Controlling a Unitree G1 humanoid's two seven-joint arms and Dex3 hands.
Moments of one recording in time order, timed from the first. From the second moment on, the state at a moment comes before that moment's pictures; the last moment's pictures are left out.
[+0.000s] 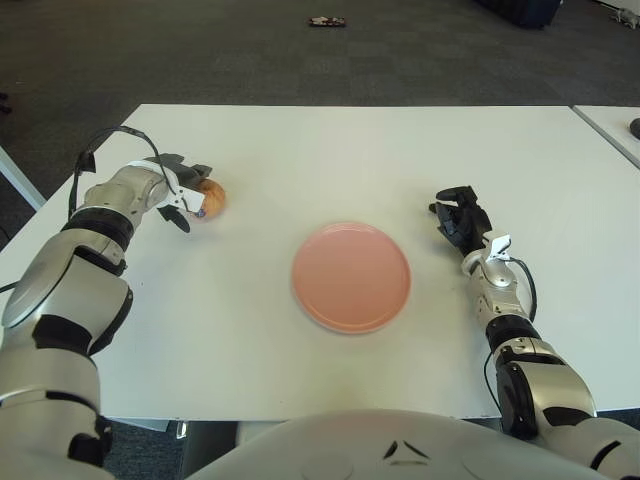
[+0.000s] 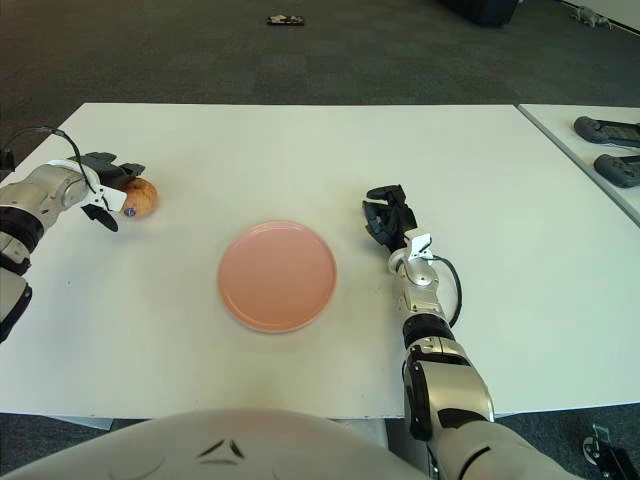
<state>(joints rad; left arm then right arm) -0.89 0.72 -0.67 1.11 0.96 -0.26 -0.23 -0.39 -0.16 -0.16 0.96 0.09 -0.49 0.16</state>
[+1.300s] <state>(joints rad) -0.90 0.69 -0.69 1.18 0.96 -0.26 -0.11 -0.39 -0.16 -0.16 0.96 0.09 -0.49 0.16</state>
